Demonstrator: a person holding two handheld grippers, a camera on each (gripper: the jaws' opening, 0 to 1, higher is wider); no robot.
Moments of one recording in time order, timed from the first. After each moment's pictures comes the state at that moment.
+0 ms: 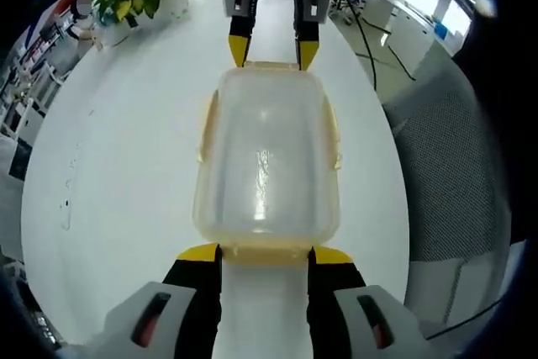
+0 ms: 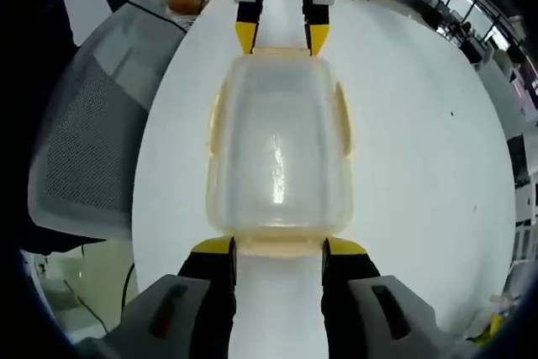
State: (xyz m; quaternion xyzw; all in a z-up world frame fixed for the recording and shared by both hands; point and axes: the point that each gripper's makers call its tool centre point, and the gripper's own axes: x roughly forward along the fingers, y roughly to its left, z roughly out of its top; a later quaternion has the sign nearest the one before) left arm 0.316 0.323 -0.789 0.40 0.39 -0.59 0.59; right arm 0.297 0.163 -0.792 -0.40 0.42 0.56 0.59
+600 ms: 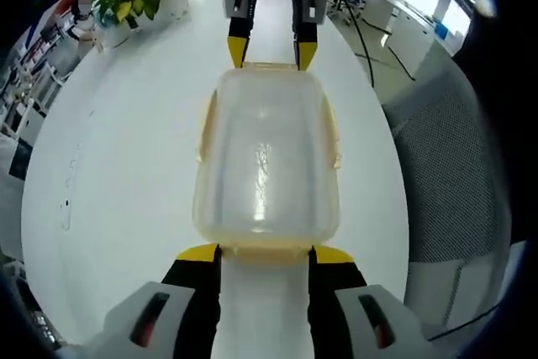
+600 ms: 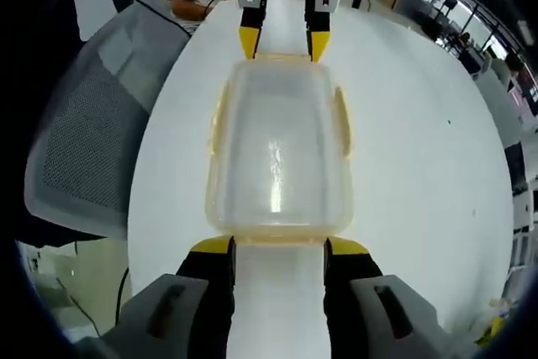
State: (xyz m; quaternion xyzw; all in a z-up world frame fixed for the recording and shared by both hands) left arm 0.313 0.323 -0.790 0.39 0.40 -0.58 0.59; right arm 0.297 0.163 -0.793 -0.40 0.39 0.57 0.60
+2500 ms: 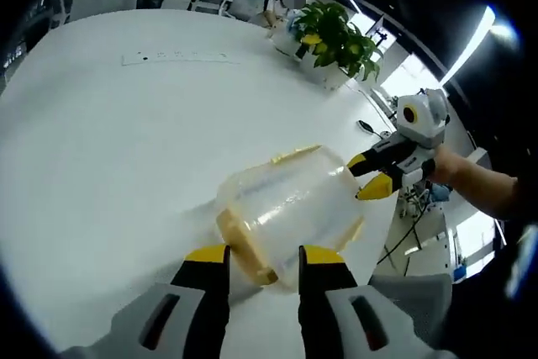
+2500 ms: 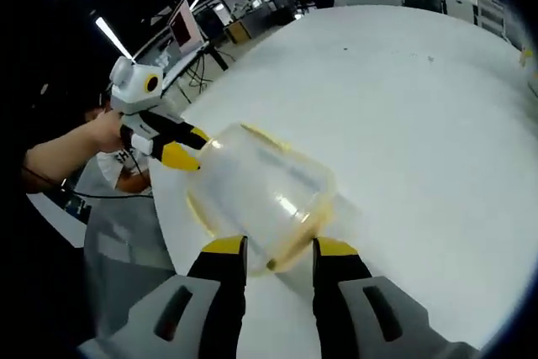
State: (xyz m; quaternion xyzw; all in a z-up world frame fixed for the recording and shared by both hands) left arm 0.312 0.323 -0.786 -0.07 0.48 -0.37 0.79; right arm 0.291 0.173 -0.782 0.03 0.48 0.41 0.78
